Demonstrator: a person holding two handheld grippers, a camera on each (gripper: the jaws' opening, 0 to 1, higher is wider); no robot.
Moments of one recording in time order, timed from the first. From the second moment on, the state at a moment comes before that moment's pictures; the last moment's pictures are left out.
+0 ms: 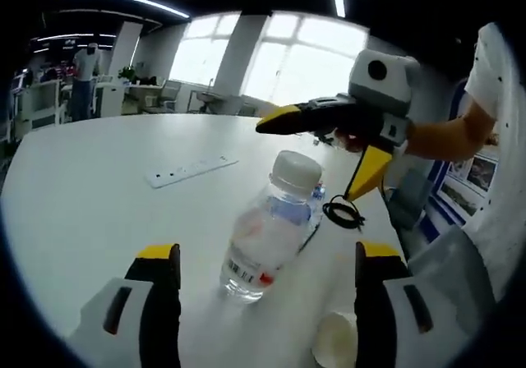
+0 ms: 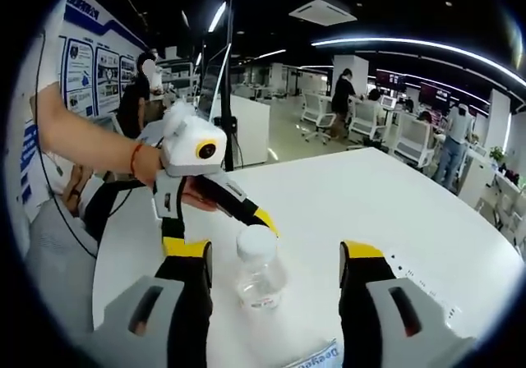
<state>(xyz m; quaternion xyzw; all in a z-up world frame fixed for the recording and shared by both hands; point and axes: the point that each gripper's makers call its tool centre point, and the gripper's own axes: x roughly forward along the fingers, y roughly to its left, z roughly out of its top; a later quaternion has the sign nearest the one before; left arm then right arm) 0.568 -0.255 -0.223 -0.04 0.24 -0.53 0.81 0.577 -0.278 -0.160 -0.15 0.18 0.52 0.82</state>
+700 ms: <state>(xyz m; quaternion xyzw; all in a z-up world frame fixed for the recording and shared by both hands) 0.536 -0.237 -0.187 -0.04 0.23 -0.51 0.83 0.560 -0.304 -0.149 -0.18 0.19 0.53 0.81</state>
